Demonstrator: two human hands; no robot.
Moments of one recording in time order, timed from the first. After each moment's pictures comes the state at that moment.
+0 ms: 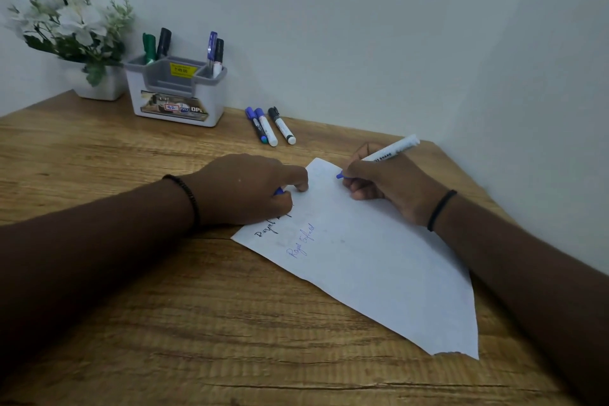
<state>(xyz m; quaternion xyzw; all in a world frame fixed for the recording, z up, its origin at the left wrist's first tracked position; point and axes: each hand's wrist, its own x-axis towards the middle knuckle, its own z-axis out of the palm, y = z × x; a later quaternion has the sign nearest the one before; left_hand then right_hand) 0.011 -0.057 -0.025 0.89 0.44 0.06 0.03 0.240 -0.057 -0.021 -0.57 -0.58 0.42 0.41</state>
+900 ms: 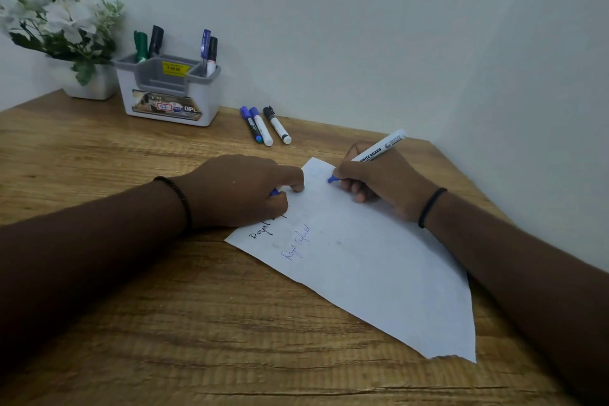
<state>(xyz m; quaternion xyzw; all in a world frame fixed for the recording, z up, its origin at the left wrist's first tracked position) 0.009 -0.054 -0.028 0.89 0.45 0.06 0.03 0.235 -0.051 -0.022 -0.60 -0.61 0.36 0.38</state>
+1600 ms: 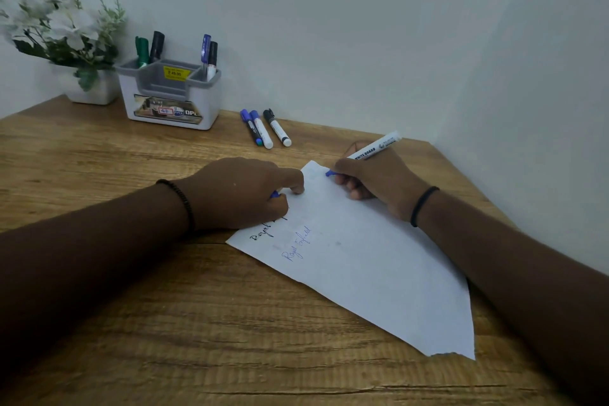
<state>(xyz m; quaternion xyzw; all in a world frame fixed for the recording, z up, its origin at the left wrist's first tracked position) 0.011 -0.055 -0.027 0.89 0.45 0.04 0.03 0.233 -0.047 -0.022 -0.60 -0.58 0.37 0.41</state>
